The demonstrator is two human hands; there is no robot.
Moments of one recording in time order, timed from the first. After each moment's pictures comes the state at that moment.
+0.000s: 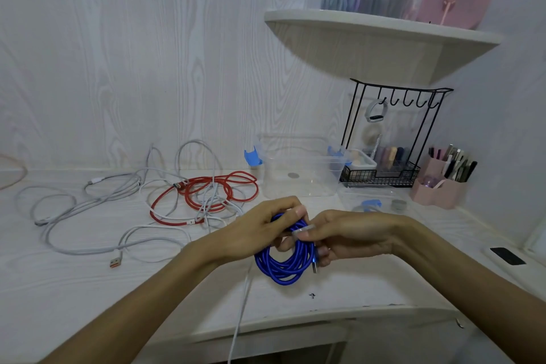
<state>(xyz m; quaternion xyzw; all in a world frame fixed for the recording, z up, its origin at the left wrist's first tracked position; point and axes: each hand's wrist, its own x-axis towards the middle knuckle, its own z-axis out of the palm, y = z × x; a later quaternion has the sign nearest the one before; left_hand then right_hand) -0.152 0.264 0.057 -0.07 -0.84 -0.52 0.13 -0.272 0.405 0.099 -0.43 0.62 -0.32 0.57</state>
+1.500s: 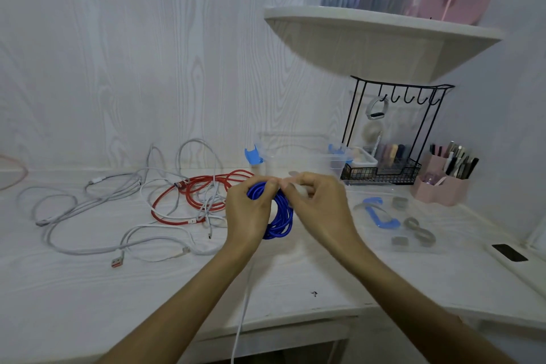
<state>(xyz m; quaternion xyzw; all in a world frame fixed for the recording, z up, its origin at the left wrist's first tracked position) -0.174 0.272 0.049 0.19 -0.67 -0.52 0.49 -0.229 0.369 0.084 -0.40 0.76 -0.51 -0.04</state>
